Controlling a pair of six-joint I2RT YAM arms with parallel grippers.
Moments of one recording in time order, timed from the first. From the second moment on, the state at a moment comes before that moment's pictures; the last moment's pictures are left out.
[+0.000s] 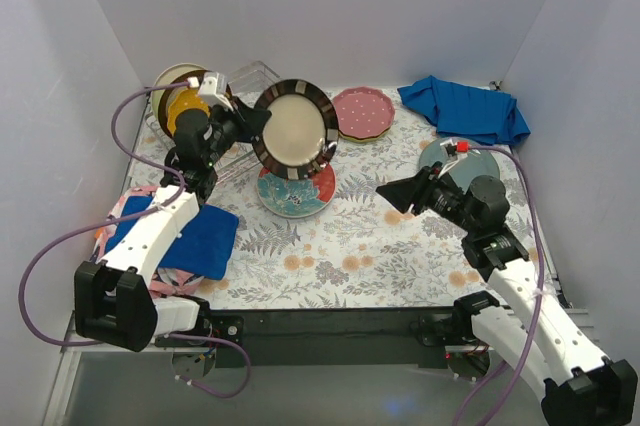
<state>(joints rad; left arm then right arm) -0.25 1.26 1.01 0.27 0.26 -0.41 0.36 0.76 0.54 0.13 -0.53 0.63</state>
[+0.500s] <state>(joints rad) -0.43 1.50 0.80 0.61 0.49 -0.68 0.36 0.53 0.55 -0.03 -0.47 0.62</state>
